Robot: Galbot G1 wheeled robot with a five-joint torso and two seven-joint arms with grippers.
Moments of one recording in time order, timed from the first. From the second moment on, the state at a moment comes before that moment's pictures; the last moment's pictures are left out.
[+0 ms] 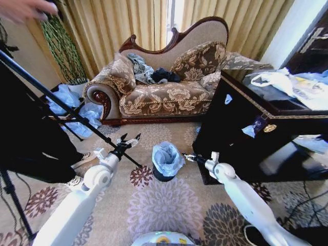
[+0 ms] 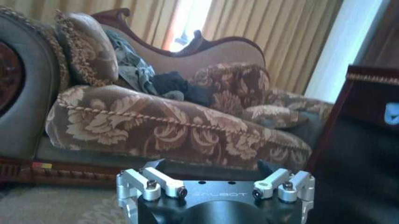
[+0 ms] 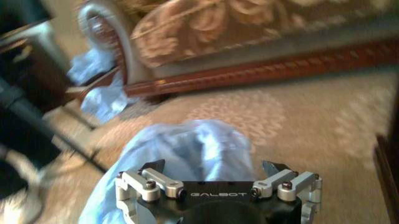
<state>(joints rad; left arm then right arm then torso) 1.06 -0.90 -0.31 -1.92 -0.91 0.13 -0.05 -0.89 0.97 0.14 1.52 0.75 -0.31 -0.32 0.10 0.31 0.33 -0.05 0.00</state>
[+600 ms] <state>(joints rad) 0.92 -0.99 -0.17 -1.59 -0.92 0.22 -0.03 -0.94 0.89 0.07 1.68 0.61 -0.23 -0.35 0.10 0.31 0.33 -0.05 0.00</state>
